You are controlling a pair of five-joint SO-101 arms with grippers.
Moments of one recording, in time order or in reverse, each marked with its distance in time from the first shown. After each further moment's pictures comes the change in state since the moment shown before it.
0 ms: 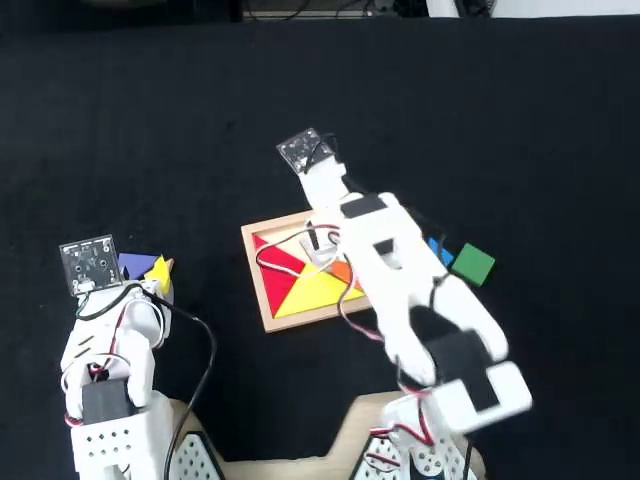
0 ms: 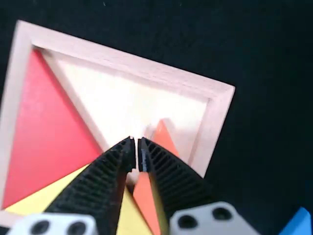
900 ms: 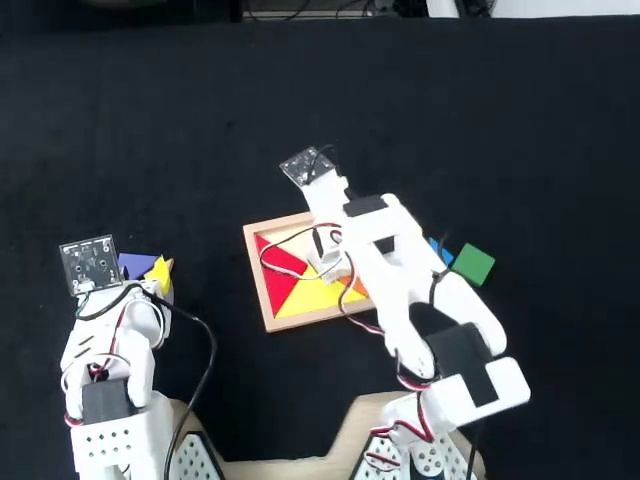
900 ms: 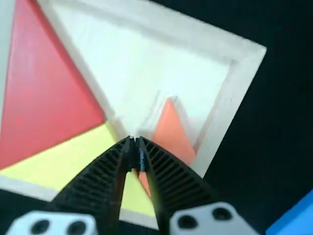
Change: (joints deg) left arm 0.0 0.0 0.0 0.0 0.0; right arm 1.2 -1.5 1.8 7.6 2.6
